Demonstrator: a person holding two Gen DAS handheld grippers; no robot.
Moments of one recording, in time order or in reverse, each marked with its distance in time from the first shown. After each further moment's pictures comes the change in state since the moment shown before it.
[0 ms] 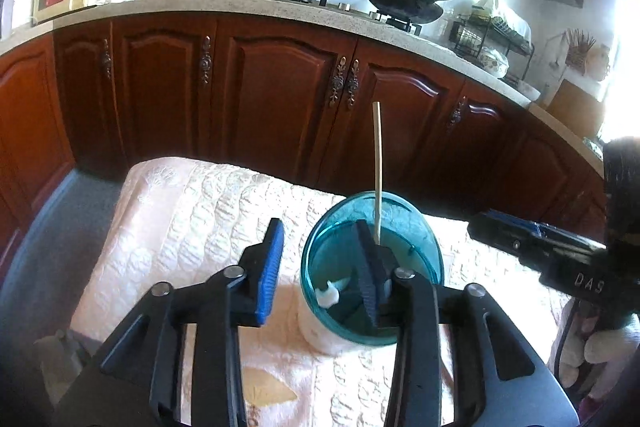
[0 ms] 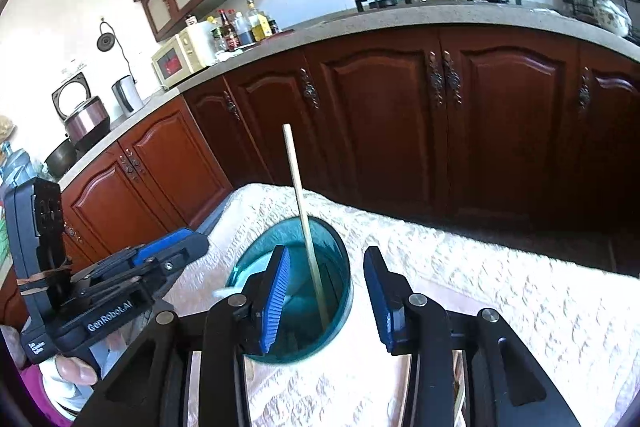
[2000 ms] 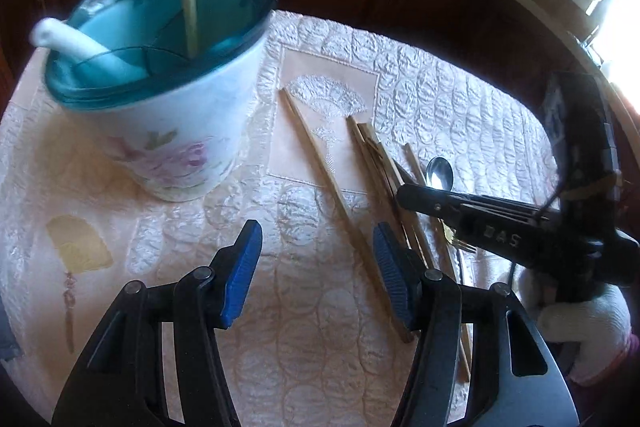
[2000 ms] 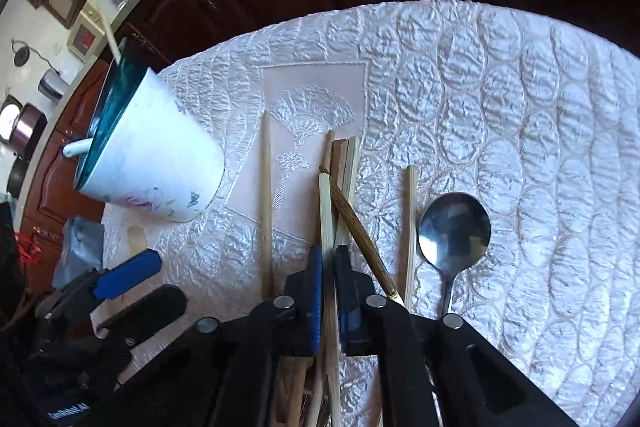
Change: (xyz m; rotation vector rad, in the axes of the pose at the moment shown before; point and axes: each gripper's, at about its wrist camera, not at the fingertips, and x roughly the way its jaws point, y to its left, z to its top) left arm 0.069 -0.114 -0.116 0.056 0.426 -0.114; right arm 0.028 -0.109 -0.117 0.285 0.353 -0.081
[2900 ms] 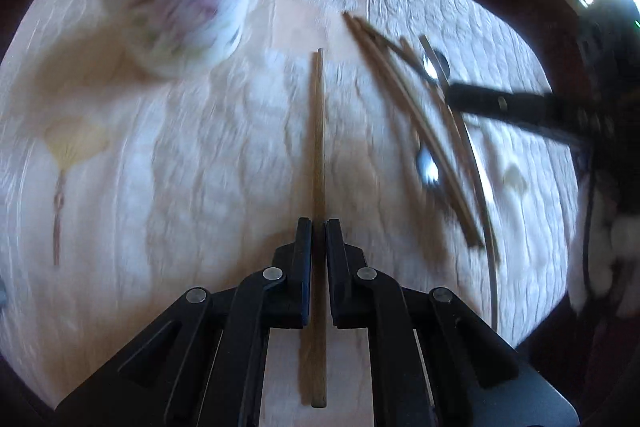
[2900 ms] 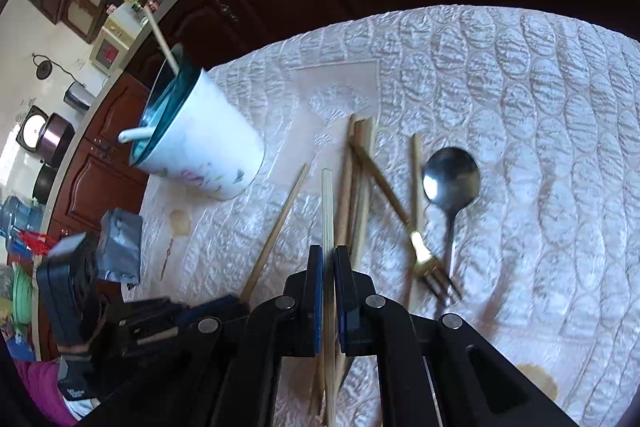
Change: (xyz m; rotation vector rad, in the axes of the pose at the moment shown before) left arm -0.016 0.020 -0.071 0.071 0.181 -0.024; right arm -0.051 0.001 -0.041 0.020 -0.034 0.091
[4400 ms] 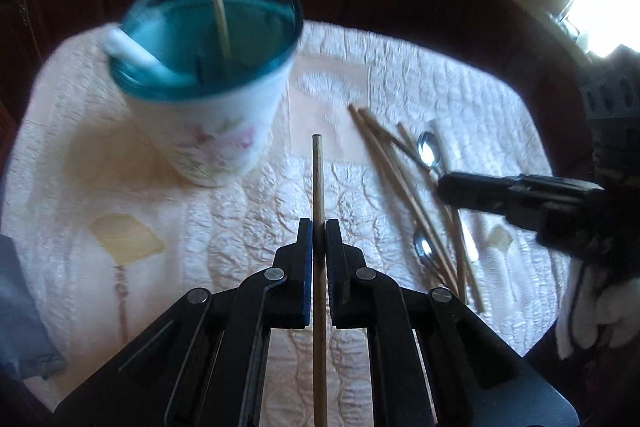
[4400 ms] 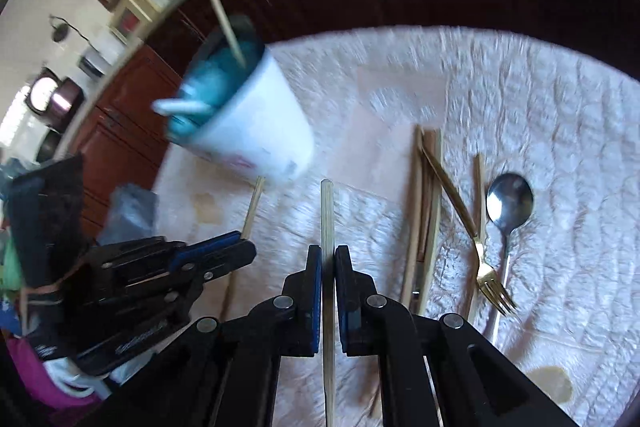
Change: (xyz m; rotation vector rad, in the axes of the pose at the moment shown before) left arm -0.046 0.009 0.046 0.042 -0.188 0.002; right arm 0.009 0.059 0.017 -0.119 0.002 0.006
